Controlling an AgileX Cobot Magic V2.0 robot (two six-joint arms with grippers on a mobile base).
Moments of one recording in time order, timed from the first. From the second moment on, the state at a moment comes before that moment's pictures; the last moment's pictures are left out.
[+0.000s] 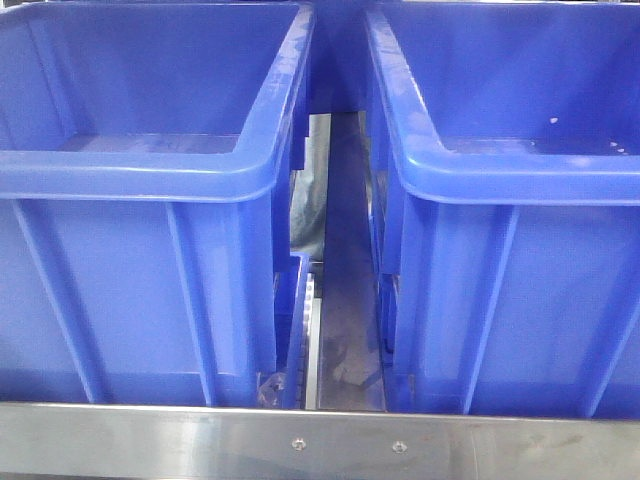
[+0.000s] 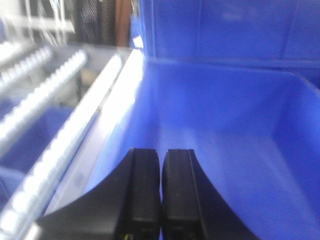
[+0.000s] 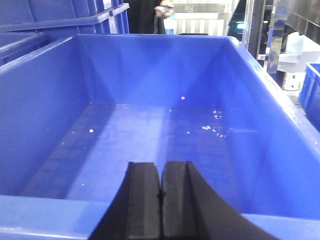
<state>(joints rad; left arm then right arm) -0.01 0.30 -0.29 -0.19 0.04 0.11 0.05 -0.01 0.03 -0.01 -0.02 0.07</state>
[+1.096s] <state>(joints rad) -0.08 -0.01 0.01 -0.19 -0.03 0.17 0.05 -0.01 0.03 -0.01 -0.02 0.07</state>
